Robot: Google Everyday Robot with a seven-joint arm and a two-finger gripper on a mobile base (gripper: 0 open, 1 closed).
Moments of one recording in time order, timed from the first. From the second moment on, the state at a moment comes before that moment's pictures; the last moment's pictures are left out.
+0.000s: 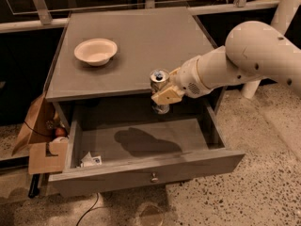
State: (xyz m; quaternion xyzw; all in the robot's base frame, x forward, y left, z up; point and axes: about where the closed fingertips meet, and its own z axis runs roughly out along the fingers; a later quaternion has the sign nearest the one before) arm 0.565 -0.049 0.845 -0.52 0.75 0.18 0.36
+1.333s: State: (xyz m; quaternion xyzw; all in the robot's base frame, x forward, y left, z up) arm 0.562 -0.074 0.752 -0.54 0.73 0.18 0.37
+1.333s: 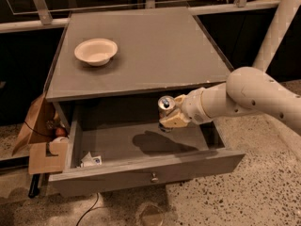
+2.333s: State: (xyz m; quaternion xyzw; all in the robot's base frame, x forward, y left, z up) arm 0.566 -0.084 0.659 -0.52 0.73 0.23 0.37
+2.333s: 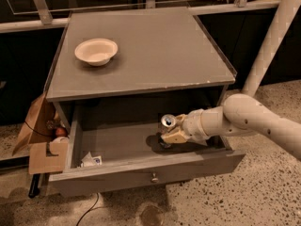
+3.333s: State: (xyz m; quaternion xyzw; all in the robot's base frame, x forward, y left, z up) arm 0.567 -0.082 0.644 -0.52 0.73 0.24 0.37
